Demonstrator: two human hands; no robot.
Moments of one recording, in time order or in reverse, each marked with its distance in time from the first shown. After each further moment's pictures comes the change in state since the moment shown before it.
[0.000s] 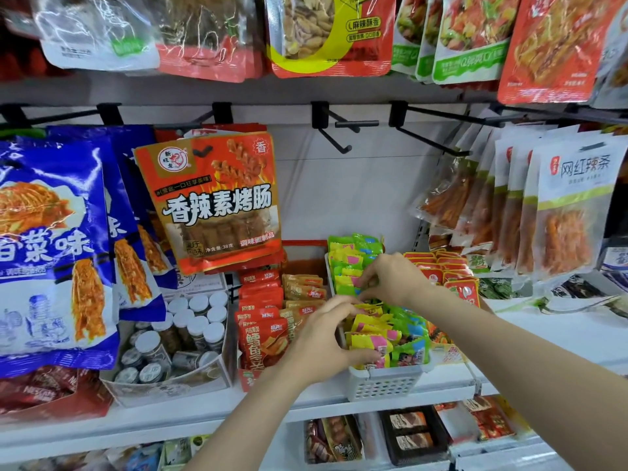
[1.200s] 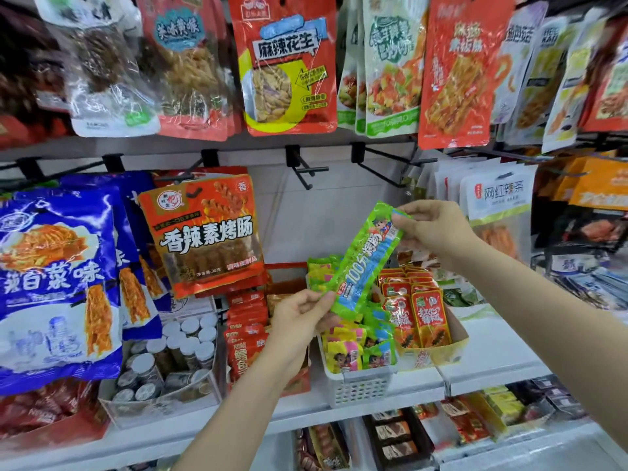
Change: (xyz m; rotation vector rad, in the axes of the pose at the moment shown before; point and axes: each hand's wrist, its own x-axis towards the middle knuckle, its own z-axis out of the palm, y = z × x) left_hand 0.004 0.078 -0.026 -0.938 0.317 -0.377; right_hand -0.068 0.016 -0.129 1.054 0.460 0.193
